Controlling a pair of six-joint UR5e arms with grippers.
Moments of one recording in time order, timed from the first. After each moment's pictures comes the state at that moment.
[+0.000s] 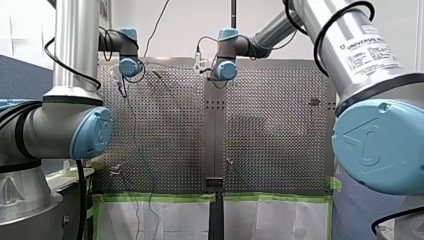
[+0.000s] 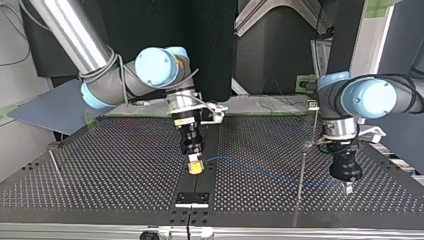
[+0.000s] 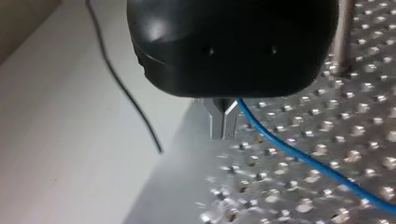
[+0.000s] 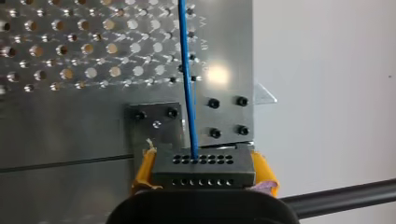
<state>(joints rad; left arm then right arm) 0.08 -1.66 -1.69 -2.67 -1.68 -2.00 2.33 -1.06 1.20 -0.39 1.69 1.54</state>
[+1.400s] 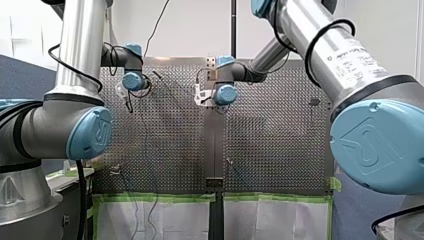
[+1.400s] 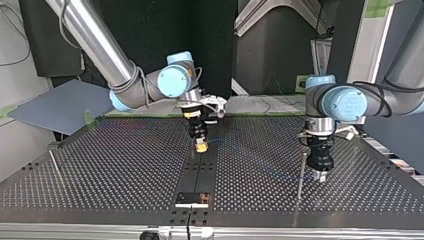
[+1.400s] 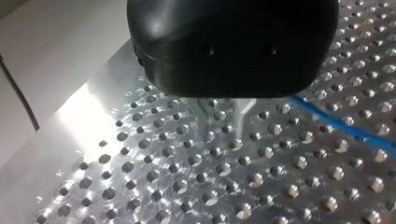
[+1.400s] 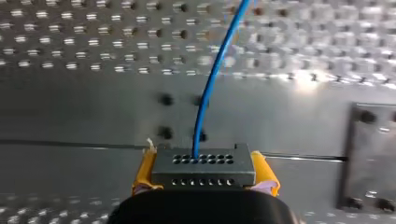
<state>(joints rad) 0.04 -1.76 -1.72 -2.65 -1.62 -2.02 2.32 -0.91 1.20 -0.28 1.70 1.53</state>
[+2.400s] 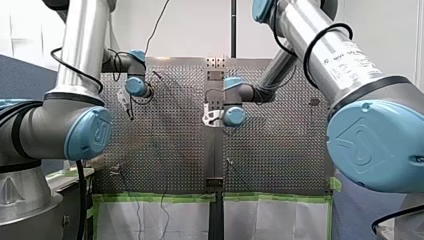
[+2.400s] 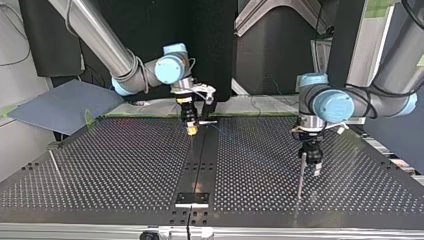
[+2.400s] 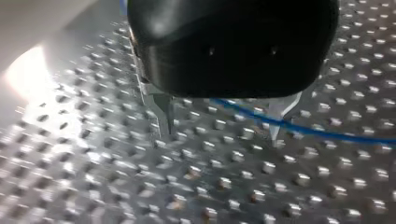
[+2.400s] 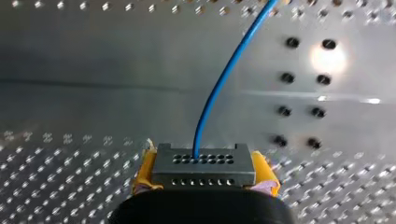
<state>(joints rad) 0.02 -1.81 -1.71 -2.70 -1.65 -1.98 2.27 -0.90 1.43 -0.49 1.71 1.56</state>
